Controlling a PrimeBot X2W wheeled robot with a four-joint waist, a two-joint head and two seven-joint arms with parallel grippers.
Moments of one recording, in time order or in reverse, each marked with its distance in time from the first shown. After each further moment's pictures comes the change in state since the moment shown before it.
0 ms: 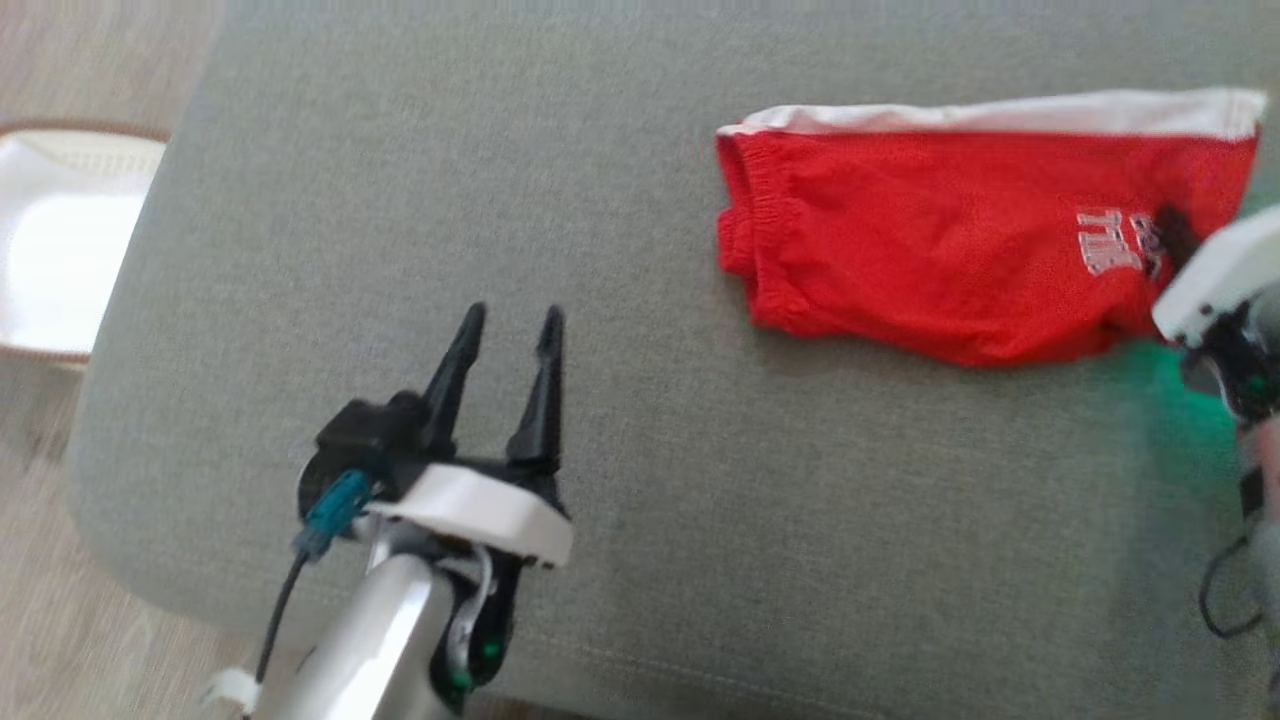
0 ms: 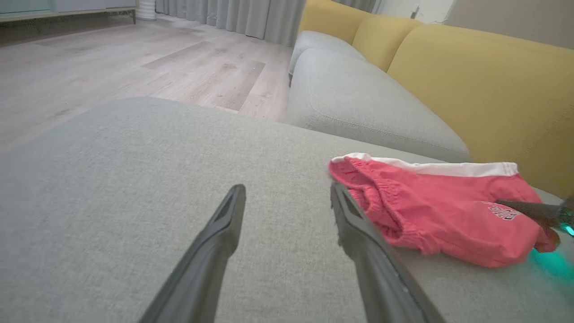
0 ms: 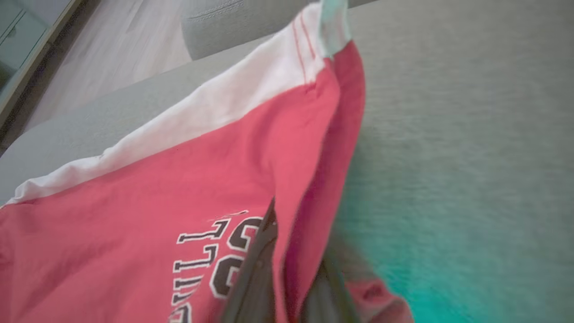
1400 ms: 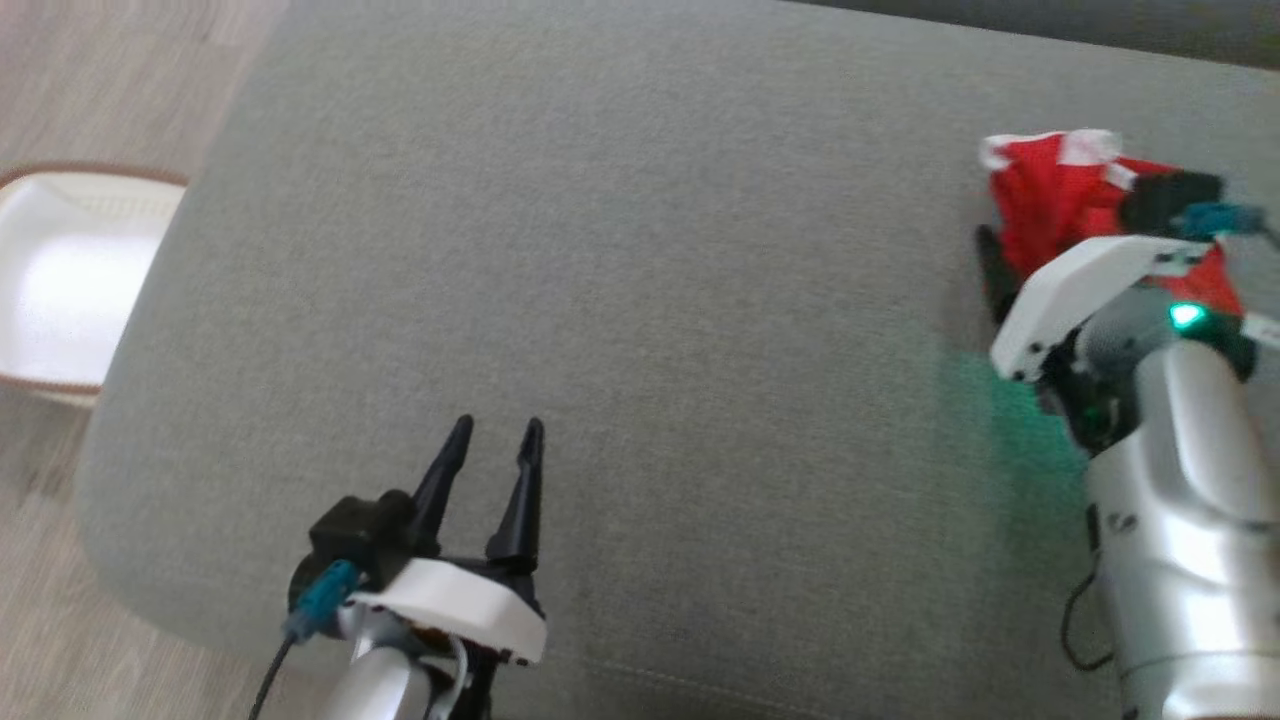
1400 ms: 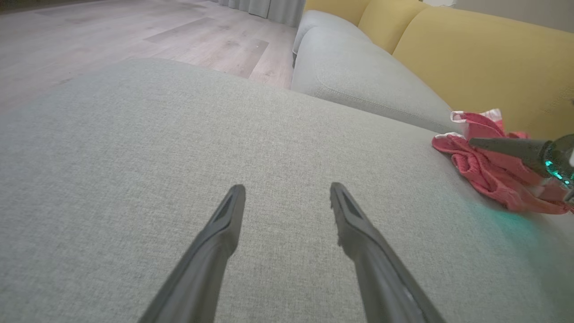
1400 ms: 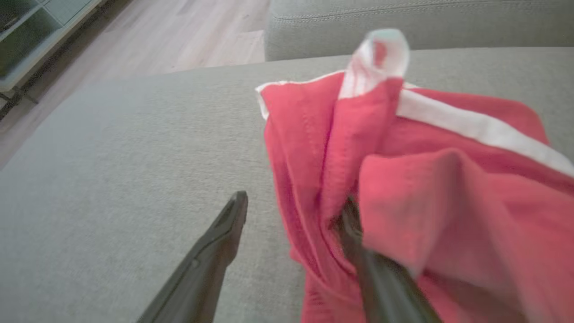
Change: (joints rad) left arm 0.171 -0.041 0.121 0.072 0.084 -0.145 0.000; right arm 0.078 0.223 -0.046 -0.152 -0.291 0.000 0.021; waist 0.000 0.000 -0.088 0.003
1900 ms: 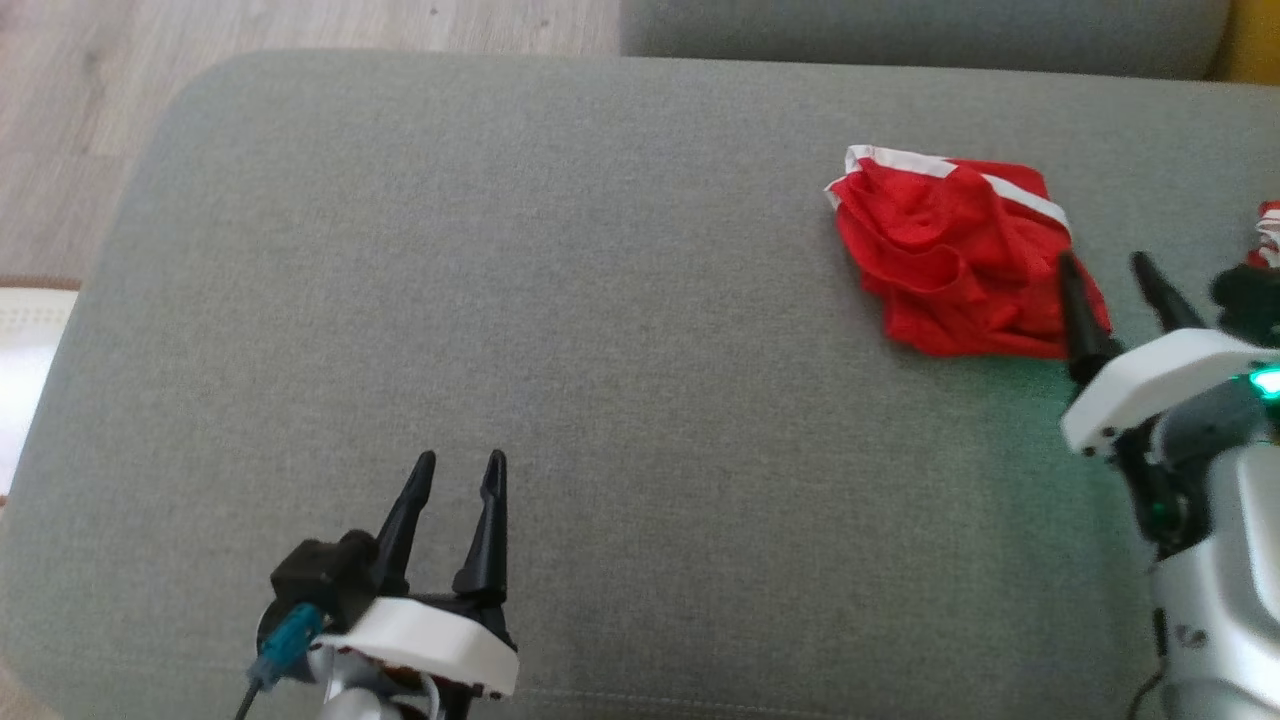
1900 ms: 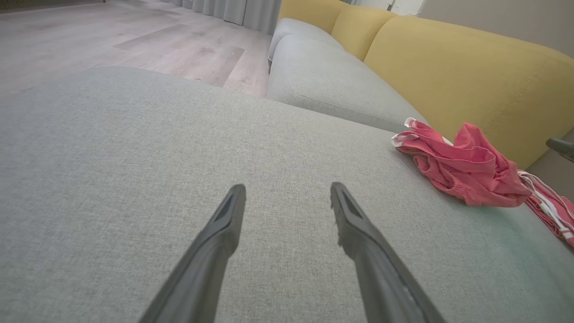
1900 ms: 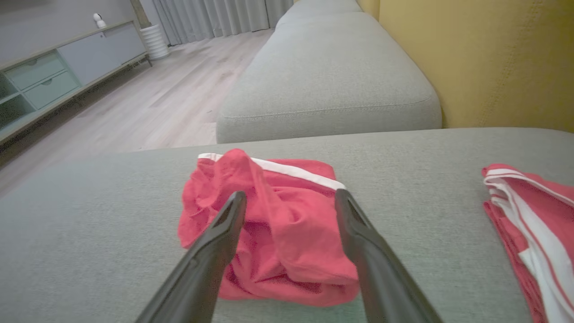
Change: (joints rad) left arm 0.094 0.000 0.079 -0.043 0.007 -0.004 0.000; right arm 0.269 -0.061 0.058 -0.323 0.087 0.000 -0.178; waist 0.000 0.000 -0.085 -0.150
